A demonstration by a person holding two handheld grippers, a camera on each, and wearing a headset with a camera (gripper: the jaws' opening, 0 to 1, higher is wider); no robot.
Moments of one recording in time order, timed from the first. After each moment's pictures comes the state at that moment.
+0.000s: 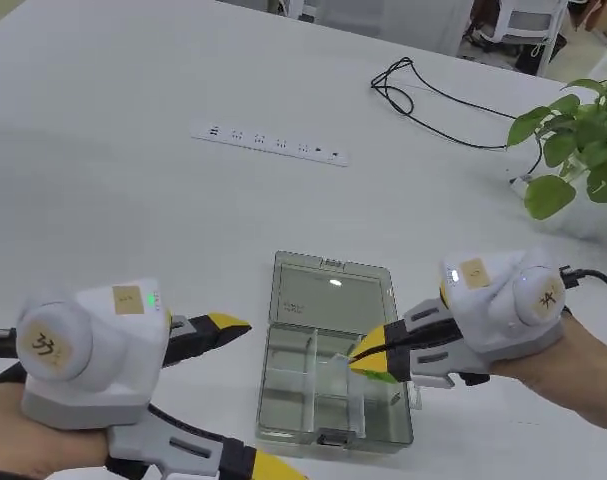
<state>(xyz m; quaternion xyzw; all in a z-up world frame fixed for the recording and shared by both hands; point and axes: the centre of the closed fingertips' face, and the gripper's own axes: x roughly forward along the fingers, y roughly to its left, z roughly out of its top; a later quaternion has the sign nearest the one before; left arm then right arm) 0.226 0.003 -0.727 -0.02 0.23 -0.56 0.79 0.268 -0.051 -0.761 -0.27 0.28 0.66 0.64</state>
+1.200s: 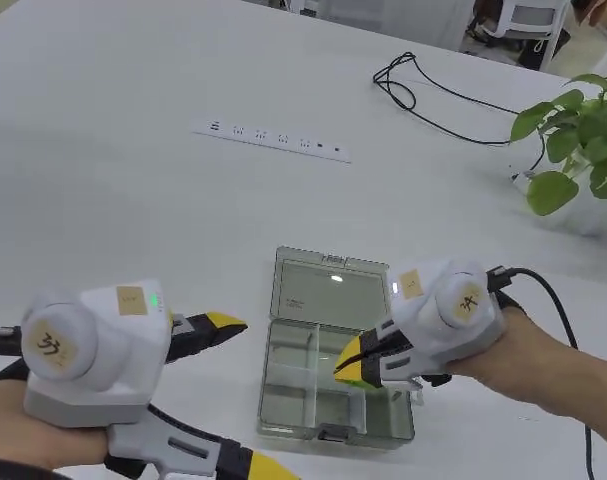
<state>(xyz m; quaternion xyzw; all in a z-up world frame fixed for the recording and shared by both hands) 0.224 0.005 -0.734 -0.01 0.24 -0.56 0.79 0.269 -0.043 -0.804 -0.31 0.34 0.64 0.61</state>
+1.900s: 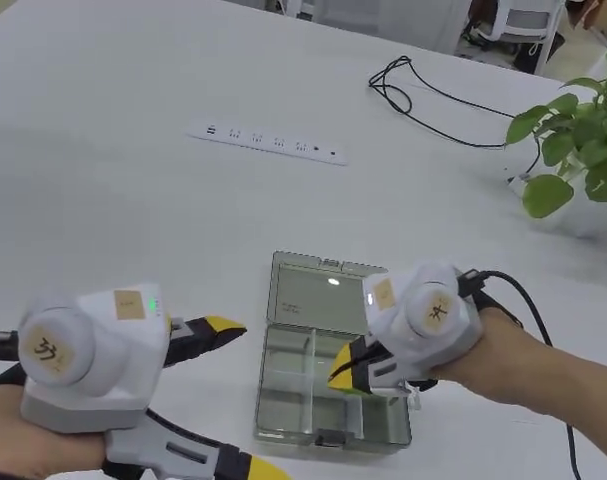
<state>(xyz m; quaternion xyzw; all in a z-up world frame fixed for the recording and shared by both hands) 0.226 0.003 -0.733 -0.01 0.24 -0.56 0.79 0.268 -0.043 -0.811 -0.35 0.36 0.63 0.59</state>
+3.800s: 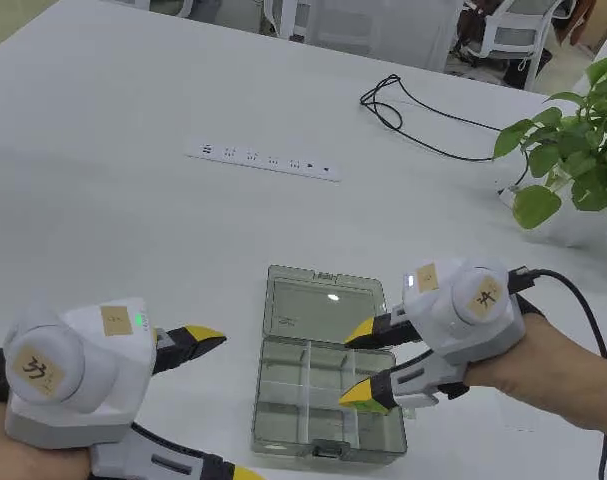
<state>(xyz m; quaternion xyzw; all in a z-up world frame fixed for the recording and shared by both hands) 0.227 0.017 -0.736 0.02 0.24 -0.54 0.80 0.277 -0.060 -0.769 -0.29 0.34 0.60 0.66</state>
